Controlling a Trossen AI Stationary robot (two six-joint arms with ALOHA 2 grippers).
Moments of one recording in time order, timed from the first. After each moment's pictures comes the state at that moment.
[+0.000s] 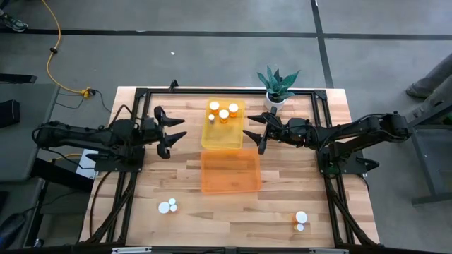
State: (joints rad) left arm 0.08 0.57 0.34 0.36 -0.26 0.00; right arm -0.03 1.22 0.59 0.61 0.28 0.00
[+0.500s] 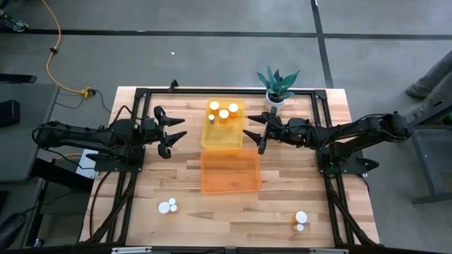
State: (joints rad) left arm 0.08 0.57 0.34 0.36 -0.27 0.03; right arm -0.03 1.22 0.59 0.61 0.28 0.02
